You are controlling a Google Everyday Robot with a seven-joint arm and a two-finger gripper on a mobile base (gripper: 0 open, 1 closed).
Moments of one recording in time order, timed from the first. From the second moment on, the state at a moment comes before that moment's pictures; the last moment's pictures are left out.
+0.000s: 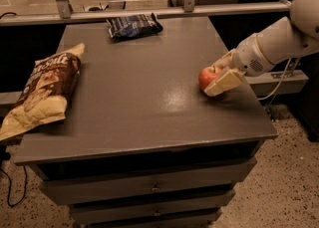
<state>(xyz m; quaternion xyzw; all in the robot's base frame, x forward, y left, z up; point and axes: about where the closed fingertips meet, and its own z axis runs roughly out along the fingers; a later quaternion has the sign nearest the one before) 0.586 -0.173 0.853 -0.54 0.77 0.16 0.31</state>
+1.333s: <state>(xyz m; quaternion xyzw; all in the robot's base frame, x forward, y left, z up) 0.587 -0.193 0.914 -0.53 0.76 0.15 0.35</state>
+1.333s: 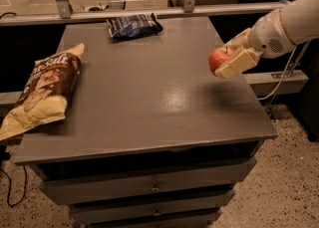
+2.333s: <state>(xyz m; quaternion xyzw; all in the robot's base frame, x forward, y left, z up) 0.753 -0.111 0.929 -0.52 0.71 0.12 0.46</state>
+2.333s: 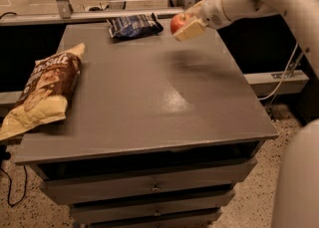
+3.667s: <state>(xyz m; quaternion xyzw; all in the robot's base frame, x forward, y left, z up) 0.837 -0.032 0.880 -0.56 0.71 0.10 0.42</state>
